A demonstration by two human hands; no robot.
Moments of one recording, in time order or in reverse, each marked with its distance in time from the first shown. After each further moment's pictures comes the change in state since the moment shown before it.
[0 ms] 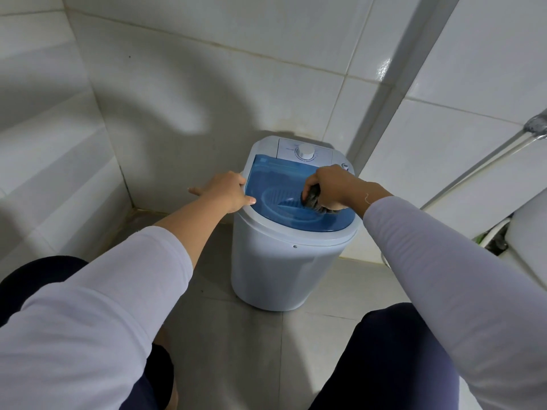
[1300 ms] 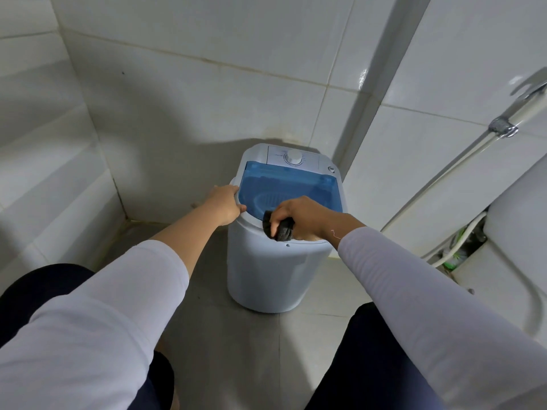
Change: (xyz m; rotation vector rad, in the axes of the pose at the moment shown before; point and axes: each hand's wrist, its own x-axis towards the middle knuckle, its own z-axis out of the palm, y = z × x) left_hand 0.001 -0.013 0.018 -0.197 -0.033 0.138; right_hand -0.028 -0.027 0.036 0.073 -0.056 -0.252
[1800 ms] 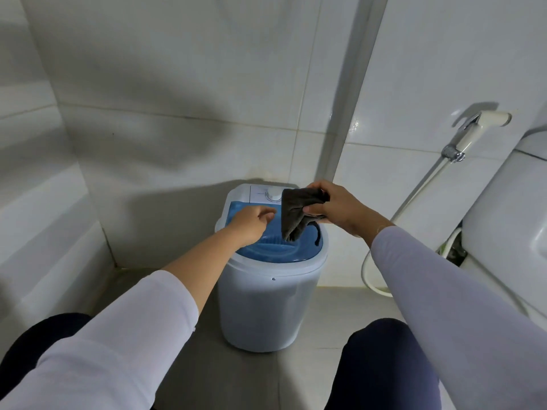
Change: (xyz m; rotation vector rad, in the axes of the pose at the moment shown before) left_hand -0.027 0.093 -0.013 -0.278 -0.061 0.222; right_hand -0.051 0.051 -0.064 0.972 0.462 0.260
